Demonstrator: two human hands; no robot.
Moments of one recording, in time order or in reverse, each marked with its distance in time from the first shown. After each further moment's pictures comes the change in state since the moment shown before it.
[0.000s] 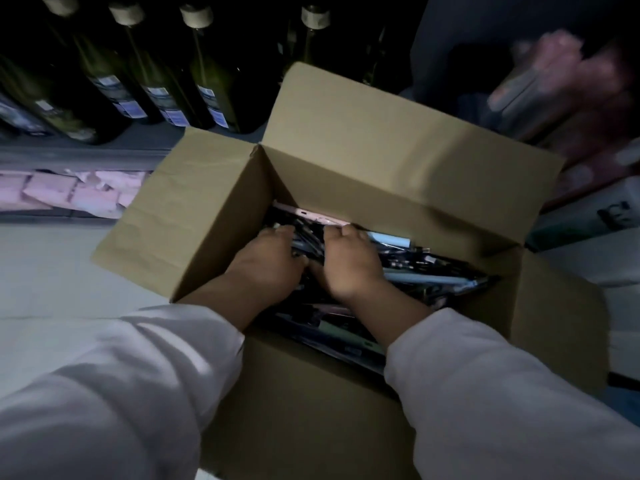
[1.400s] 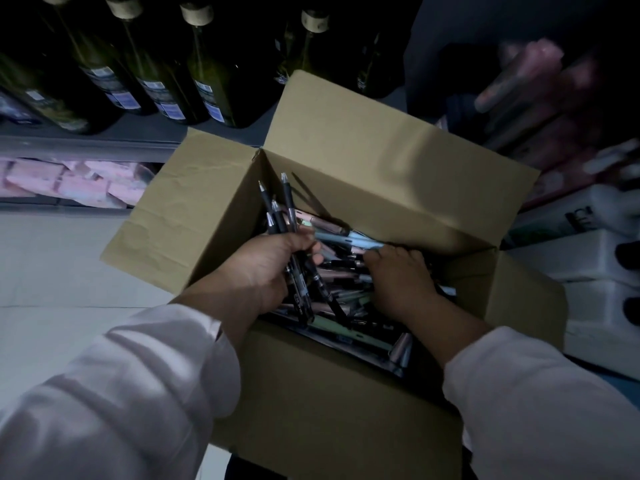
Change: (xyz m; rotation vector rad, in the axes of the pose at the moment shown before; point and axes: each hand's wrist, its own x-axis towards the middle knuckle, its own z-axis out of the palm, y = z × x) left_hand -0.029 0.028 -0.020 -1.496 -0.254 -0.441; right_hand -0.047 0.061 -0.029 -0.333 -0.160 -0.040
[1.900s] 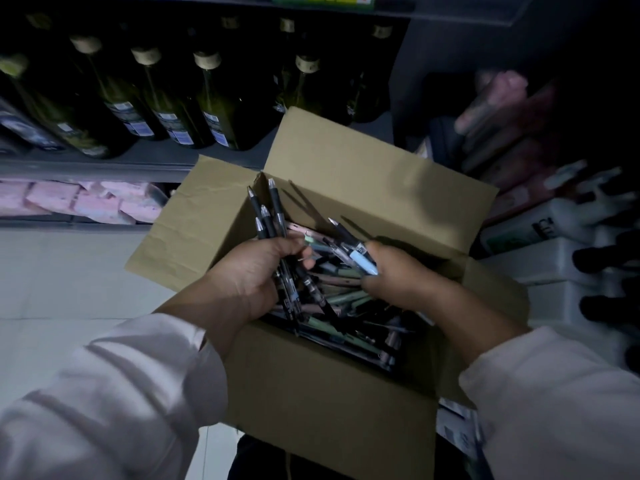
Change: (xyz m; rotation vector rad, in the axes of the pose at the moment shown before) left_hand -0.046 0.015 0.008 -0.006 -0.001 0.038; right_hand -0.030 0.012 -0.067 0.654 -0.069 -0.030
